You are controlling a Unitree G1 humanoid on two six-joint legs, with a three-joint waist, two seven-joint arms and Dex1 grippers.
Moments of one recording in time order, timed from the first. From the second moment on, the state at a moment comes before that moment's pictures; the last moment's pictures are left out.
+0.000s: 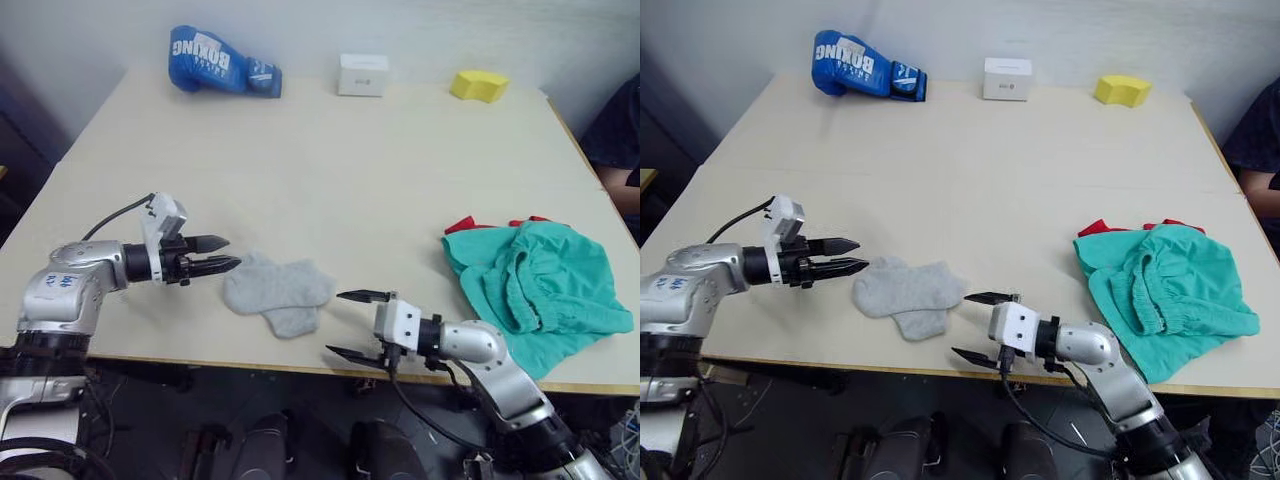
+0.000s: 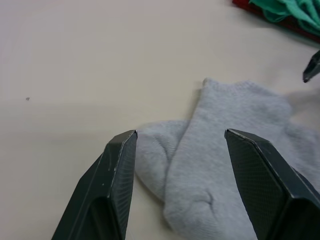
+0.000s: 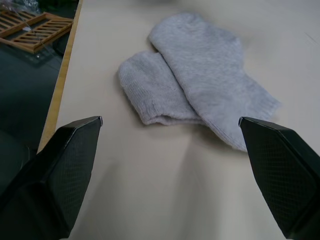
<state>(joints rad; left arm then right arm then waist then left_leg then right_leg) -0.56 0.78 0.05 0.27 -0.41 0.55 -1.05 -0.21 -0.48 0.32 -0.13 0.07 -0.12 0.90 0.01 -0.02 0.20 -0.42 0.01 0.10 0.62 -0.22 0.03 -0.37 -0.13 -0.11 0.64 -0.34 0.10</state>
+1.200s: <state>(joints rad) -0.31 0.68 0.13 -0.15 -0.51 0.95 -0.86 -0.50 -0.57 0.35 0.46 0.05 -0.68 1.07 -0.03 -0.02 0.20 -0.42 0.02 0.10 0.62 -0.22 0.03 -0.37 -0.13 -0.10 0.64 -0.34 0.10</state>
